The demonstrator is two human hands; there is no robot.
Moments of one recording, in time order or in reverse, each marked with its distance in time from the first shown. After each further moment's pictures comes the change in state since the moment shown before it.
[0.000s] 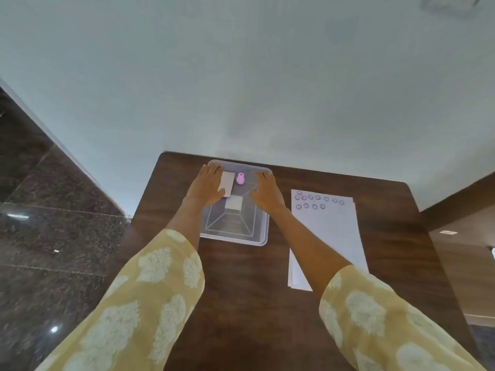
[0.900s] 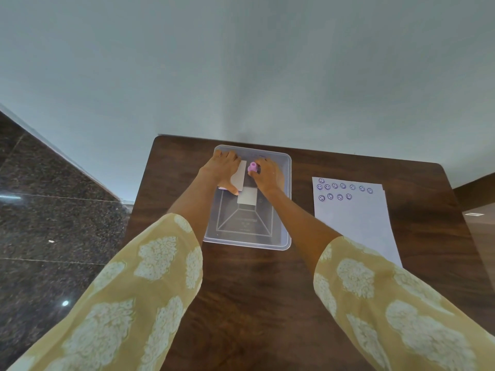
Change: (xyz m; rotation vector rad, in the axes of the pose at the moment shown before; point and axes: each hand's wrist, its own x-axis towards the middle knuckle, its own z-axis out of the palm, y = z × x) left_hand 0.080 -0.038 0.040 0.275 -0.301 0.252; right_hand 0.086 0.014 0.071 0.029 0.117 0.236
